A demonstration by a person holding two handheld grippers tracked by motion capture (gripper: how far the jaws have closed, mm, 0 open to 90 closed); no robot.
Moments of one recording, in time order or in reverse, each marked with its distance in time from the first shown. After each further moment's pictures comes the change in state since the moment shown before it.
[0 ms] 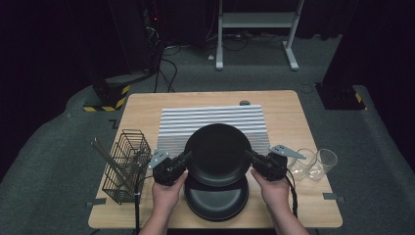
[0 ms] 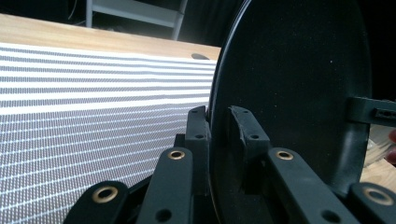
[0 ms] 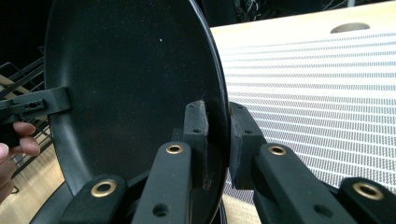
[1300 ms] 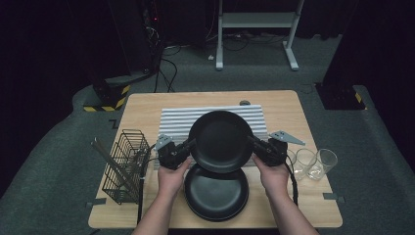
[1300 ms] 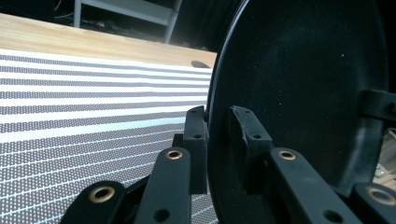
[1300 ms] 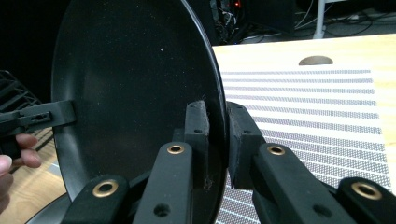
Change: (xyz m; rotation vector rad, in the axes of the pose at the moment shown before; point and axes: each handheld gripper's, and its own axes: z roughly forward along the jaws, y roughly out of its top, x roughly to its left) left arm 0.023 0.019 0.047 0.018 -0.041 -0.056; right arm -0.009 0.033 0.017 -0.030 -0.090 -0.029
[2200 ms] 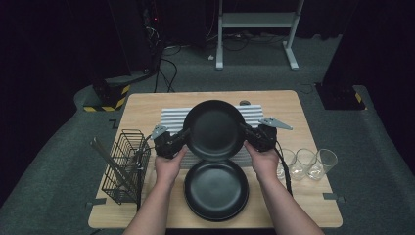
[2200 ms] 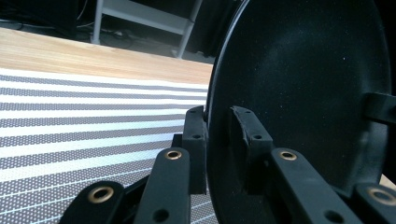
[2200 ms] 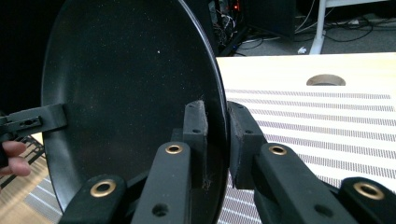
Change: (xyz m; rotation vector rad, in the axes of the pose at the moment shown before) left arm 0.026 0.019 0.015 -0.040 0.058 -0.018; right arm -0.002 0.023 0.046 -0.003 -0.006 -0.008
